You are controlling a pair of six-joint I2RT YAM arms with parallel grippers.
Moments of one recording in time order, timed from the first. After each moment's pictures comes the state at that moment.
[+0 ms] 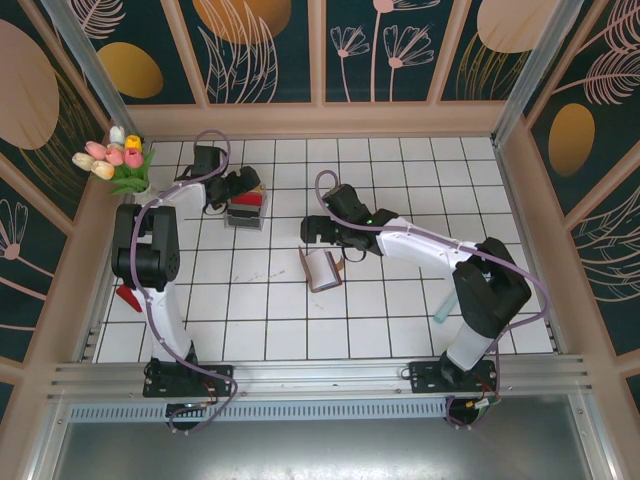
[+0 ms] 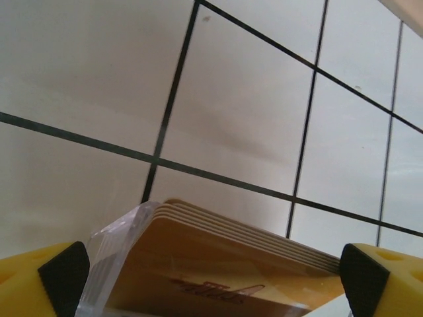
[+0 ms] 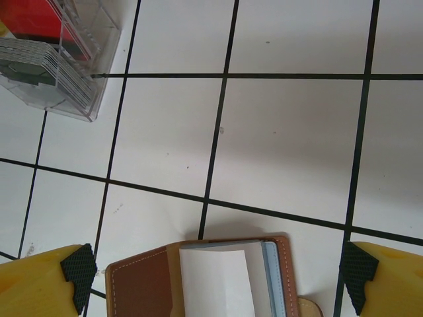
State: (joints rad) left arm -0.09 2.01 1.35 -0.22 0.25 -0.58; right arm 0.76 1.68 1.16 -0.36 0.03 0.63
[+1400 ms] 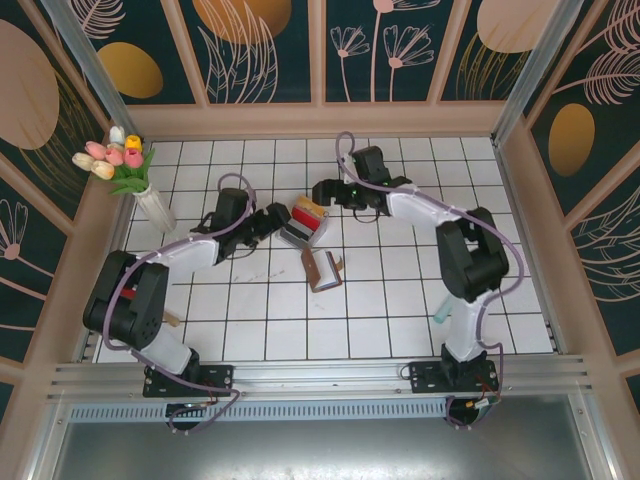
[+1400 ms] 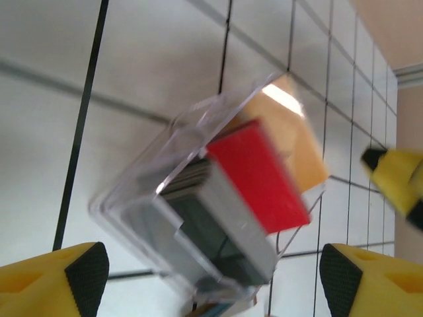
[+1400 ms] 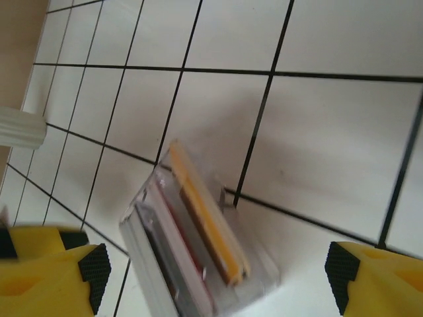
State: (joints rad) left arm -0.36 1.60 0.79 0.09 0.33 -0.90; right arm 0.48 1.96 1.42 -0.25 -0.41 0.44
